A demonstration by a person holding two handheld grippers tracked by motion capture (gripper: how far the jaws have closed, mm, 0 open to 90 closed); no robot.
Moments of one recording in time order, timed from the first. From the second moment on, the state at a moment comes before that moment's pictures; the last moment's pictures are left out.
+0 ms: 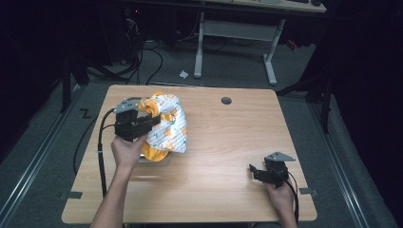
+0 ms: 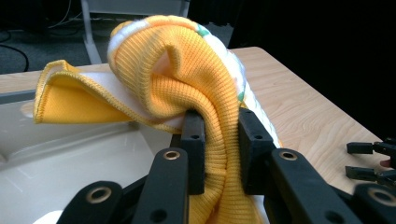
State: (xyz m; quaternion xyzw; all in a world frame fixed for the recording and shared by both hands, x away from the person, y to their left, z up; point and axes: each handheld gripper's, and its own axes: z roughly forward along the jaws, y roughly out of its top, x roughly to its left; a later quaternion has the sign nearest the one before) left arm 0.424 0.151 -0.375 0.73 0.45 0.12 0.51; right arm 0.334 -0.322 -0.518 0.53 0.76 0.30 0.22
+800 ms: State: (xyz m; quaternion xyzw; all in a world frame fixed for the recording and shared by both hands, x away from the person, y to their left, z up) left arm 0.433 0.174 -0.378 0.73 0.47 0.13 0.49; right arm 0.334 -0.322 -0.518 0.53 0.76 0.30 0.22
